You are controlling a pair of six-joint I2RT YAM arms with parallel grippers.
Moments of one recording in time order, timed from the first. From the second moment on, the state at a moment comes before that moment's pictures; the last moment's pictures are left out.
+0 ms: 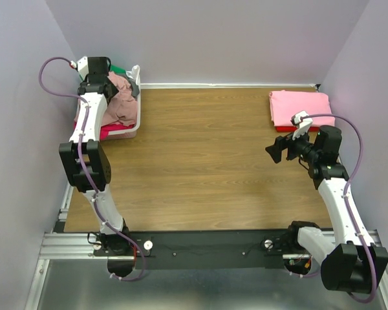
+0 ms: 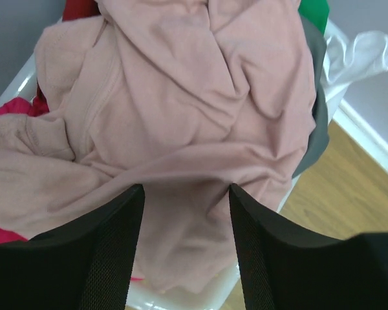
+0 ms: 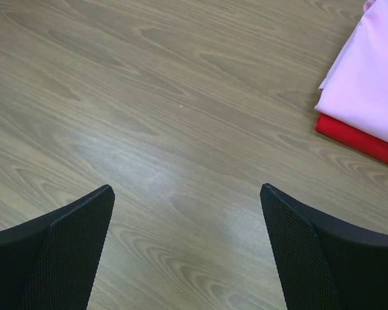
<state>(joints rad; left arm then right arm) 0.09 1.91 1.83 -0.60 -0.33 -0.57 -0.10 0.96 0.73 -0.23 -0.59 -0.25</state>
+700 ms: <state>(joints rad) 0.14 1.61 1.64 -0.31 -0.01 -0.41 -0.10 0.96 0.73 -0.23 -0.59 -0.26</state>
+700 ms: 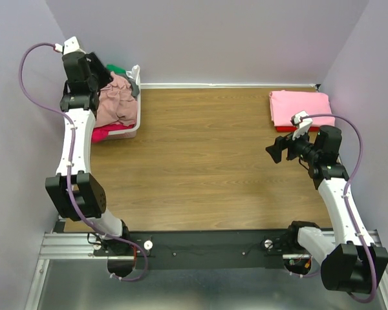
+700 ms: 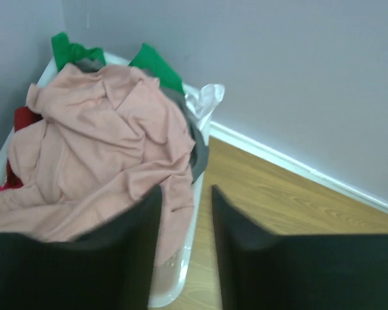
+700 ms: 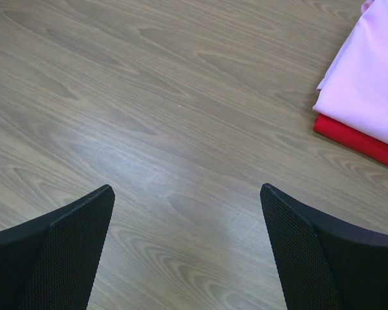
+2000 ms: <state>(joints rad) 0.12 1.50 1.77 -0.27 0.25 -0.33 -0.10 0.96 0.73 -0.23 -0.57 -0.26</state>
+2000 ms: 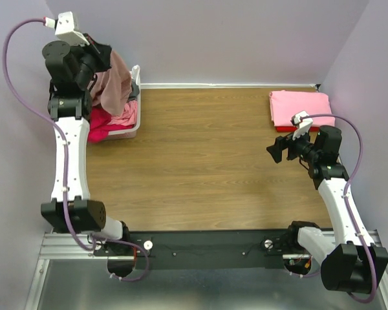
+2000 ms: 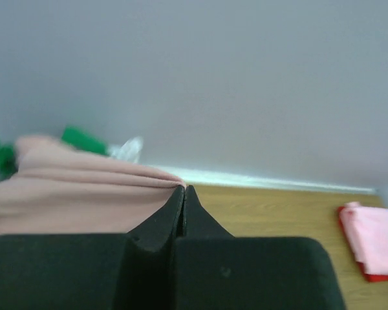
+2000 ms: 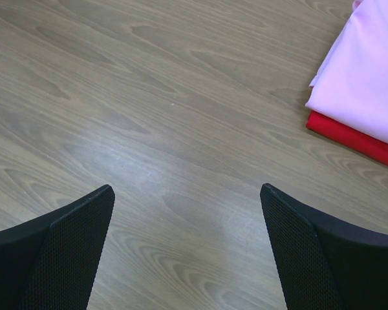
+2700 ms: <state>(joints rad) -0.27 1.30 1.69 0.13 0.58 -0.39 -0.10 0.96 0.73 -0.23 -0.54 -0.28</state>
